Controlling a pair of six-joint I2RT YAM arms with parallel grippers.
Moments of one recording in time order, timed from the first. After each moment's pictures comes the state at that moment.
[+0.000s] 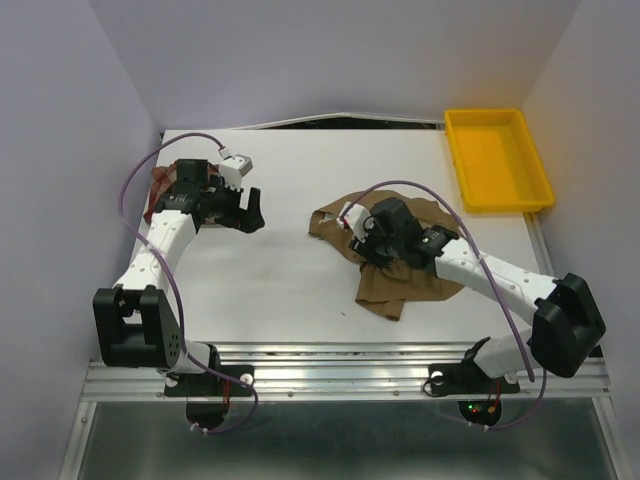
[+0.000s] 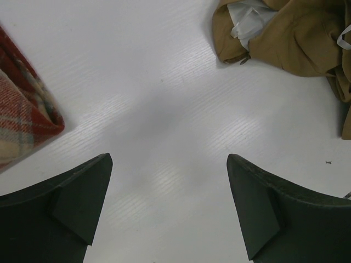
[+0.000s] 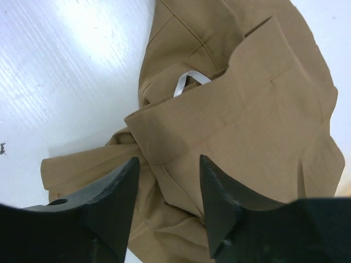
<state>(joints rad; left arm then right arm) -0.05 1.40 1.11 -0.56 0.50 0.23 0.71 1.39 1.01 -0.43 -0.01 -0.40</state>
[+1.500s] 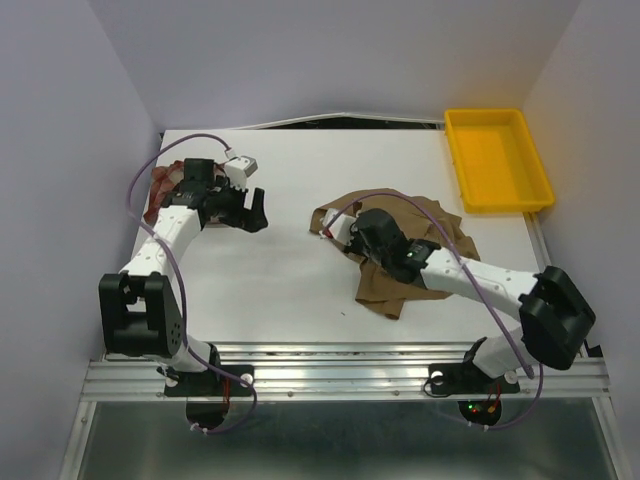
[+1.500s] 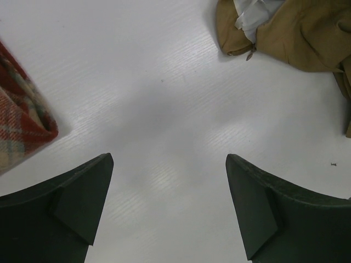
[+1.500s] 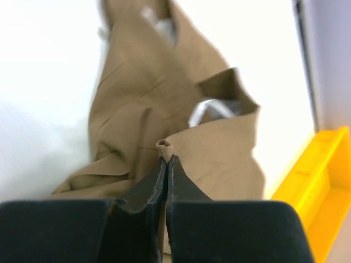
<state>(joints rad) -0.06 1.46 1.11 -0.54 0.50 0.23 0.84 1.49 0.90 -0.08 0.34 -0.61</state>
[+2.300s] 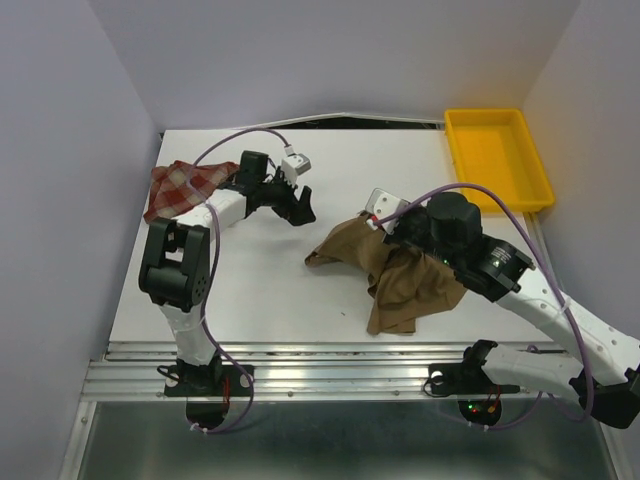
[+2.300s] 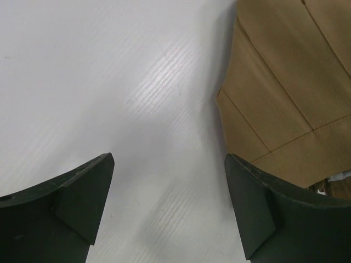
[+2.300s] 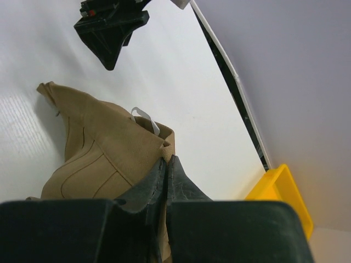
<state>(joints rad) -0.27 1.82 1.25 -0.19 0.67 0.24 0.81 1.02 1.12 -0.39 0.11 -0.65</state>
